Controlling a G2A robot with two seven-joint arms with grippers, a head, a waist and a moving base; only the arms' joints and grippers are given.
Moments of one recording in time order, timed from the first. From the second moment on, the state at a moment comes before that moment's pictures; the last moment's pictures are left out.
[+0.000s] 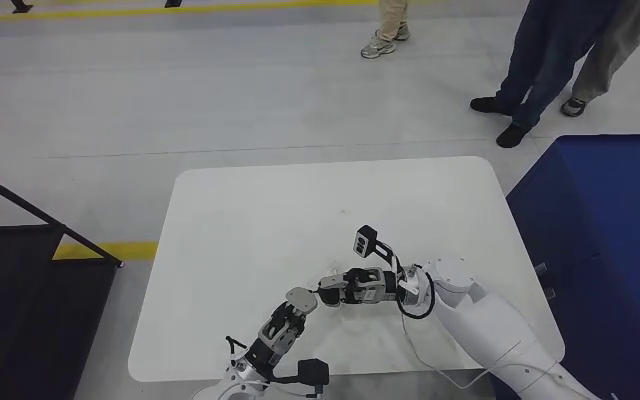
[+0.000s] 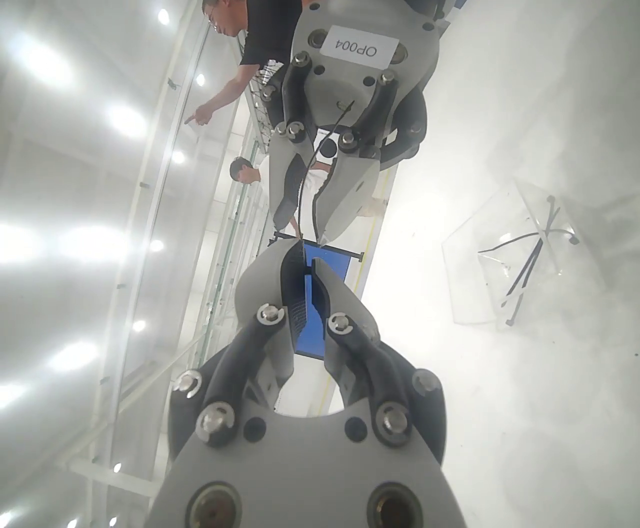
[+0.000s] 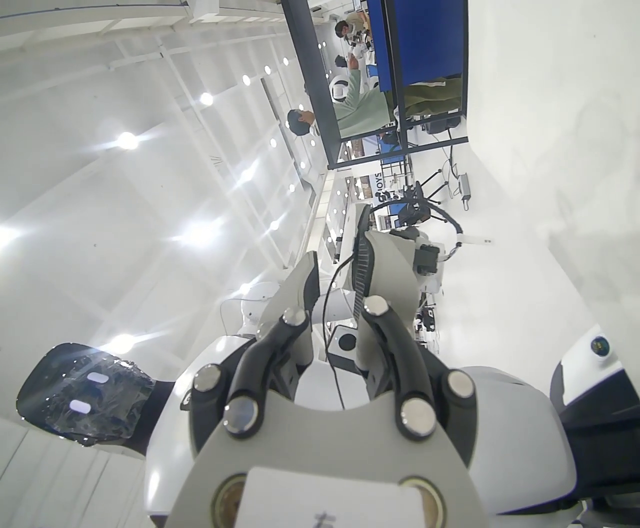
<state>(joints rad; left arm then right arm) 1.77 -1.24 -1.16 -1.87 2.74 0.31 0.31 -1.07 -1.05 0.90 -1.43 0.78 0.02 1.09</state>
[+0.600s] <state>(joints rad) 1.79 -1.23 -1.15 -1.89 2.74 0.31 0.29 -1.07 -1.07 0.91 -1.42 0.76 0.04 1.11</state>
